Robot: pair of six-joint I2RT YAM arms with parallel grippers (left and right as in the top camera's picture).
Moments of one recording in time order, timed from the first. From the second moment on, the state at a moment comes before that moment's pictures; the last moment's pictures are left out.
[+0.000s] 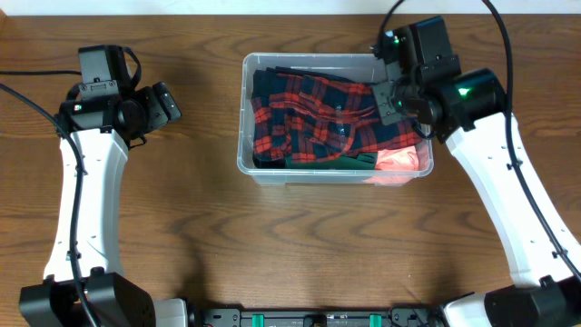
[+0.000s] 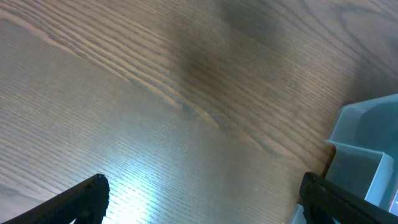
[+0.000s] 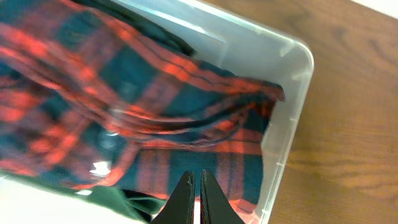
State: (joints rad) left arm 0.14 1.53 1.38 -0.89 -0.04 -0.33; right arm 0.34 1.61 1.63 -1.01 0.10 0.00
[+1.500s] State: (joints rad) left arm 0.14 1.53 1.38 -0.89 -0.04 -0.33; right arm 0.29 1.25 1.15 -0.72 -0.03 0.08
